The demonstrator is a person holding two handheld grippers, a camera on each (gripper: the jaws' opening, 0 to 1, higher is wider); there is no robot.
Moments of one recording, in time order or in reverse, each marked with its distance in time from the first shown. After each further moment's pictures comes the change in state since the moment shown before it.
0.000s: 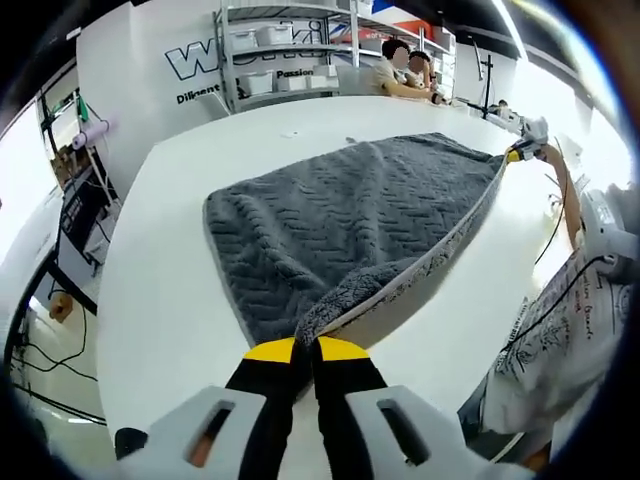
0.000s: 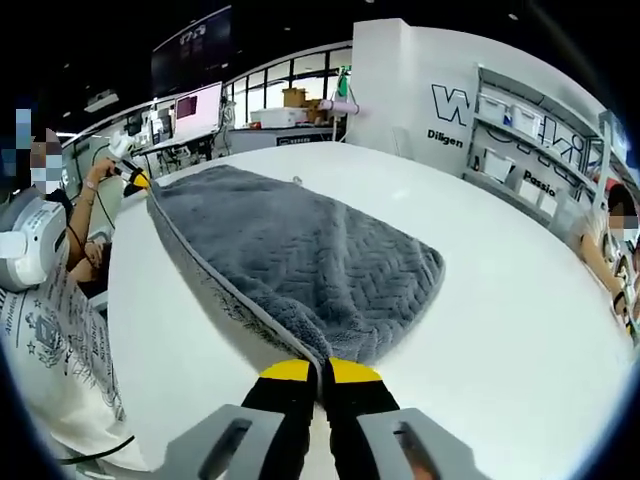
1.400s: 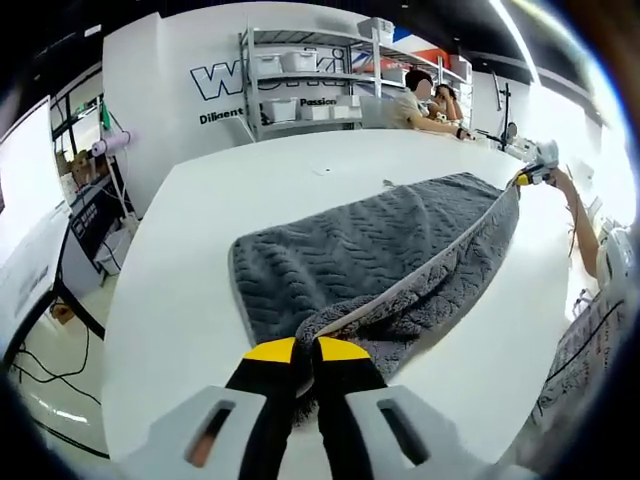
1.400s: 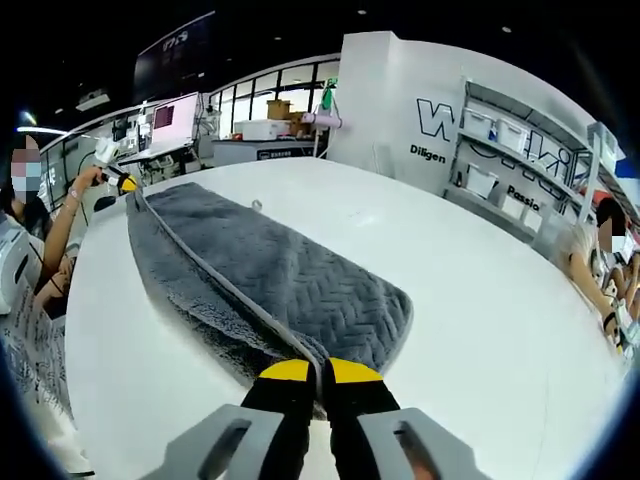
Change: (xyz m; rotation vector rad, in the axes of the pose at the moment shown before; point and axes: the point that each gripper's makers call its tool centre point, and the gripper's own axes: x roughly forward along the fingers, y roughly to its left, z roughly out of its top) left arm 0.042 0.042 0.054 -0.062 -0.132 0.065; right arm 0.039 -0.059 0.049 -0.008 -0.066 -0.093
